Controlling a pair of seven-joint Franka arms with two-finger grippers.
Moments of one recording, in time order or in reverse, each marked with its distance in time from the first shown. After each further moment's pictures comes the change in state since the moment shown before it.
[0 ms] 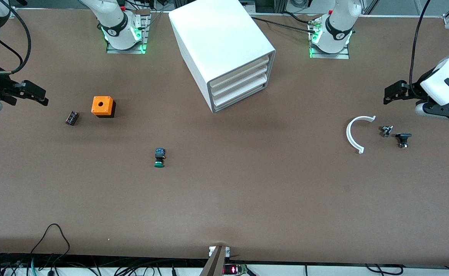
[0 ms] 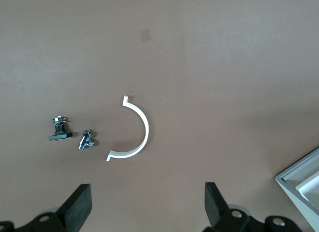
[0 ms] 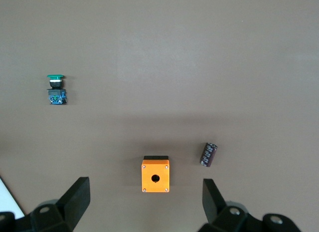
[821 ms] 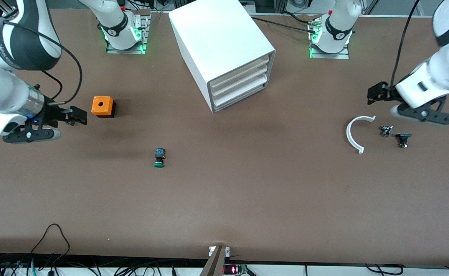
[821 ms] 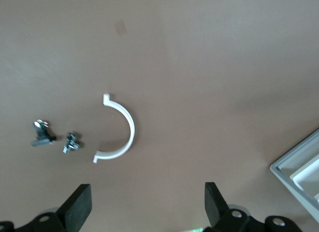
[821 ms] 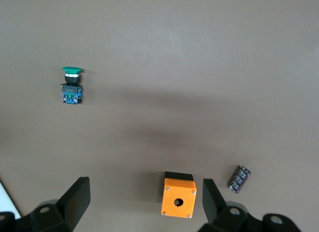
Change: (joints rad) left arm -0.069 0.084 -0.005 -0.001 -0.008 -0.022 0.001; right arm 0.120 0.213 0.014 0.068 0.006 0.064 0.008
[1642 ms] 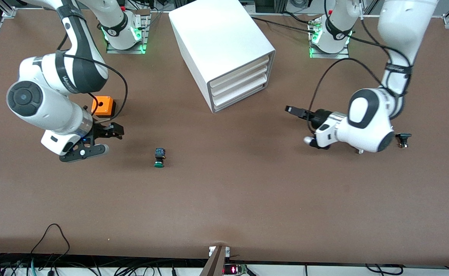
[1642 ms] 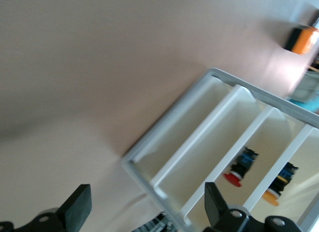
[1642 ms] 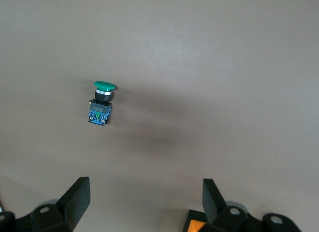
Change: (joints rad) left arm -0.106 0.369 -0.017 -0.199 -0.763 0.085 0.171; right arm 0.133 0.142 0.002 0.017 0.001 0.146 0.000
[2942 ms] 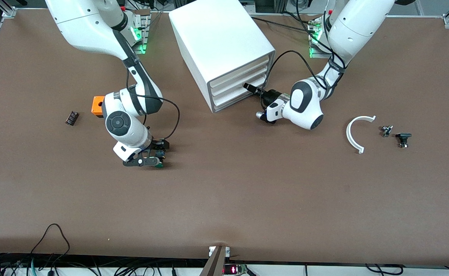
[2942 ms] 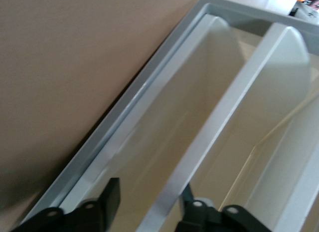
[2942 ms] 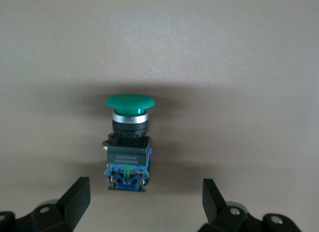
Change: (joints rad) left arm -0.080 0.106 -0.208 -0.242 -0.288 0.268 0.249; right arm 0.145 0.266 -0.004 -0.150 0.015 0.441 0.345
